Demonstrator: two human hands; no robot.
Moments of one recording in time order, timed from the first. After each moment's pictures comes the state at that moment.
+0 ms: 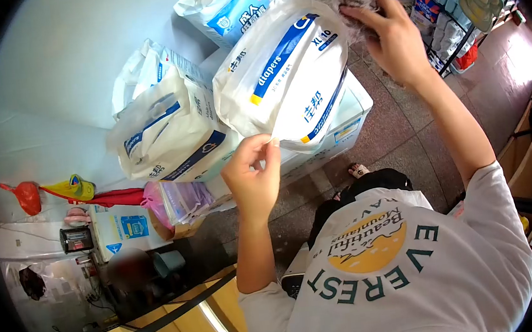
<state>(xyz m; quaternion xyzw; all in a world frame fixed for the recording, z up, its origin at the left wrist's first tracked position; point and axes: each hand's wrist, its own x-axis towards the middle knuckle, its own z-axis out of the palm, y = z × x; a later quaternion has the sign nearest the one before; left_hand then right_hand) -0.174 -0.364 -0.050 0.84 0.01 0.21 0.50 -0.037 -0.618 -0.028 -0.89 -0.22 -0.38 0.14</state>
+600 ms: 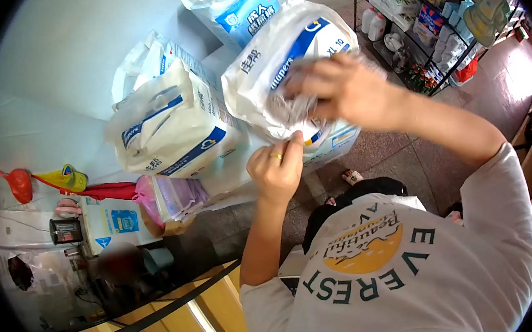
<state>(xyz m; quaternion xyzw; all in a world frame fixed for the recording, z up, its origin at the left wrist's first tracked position) -0.153 -0.372 -0.084 0.85 -0.24 0.45 0.13 -0.069 -0.560 -0.018 -0.77 -0.58 -0.26 0.09</state>
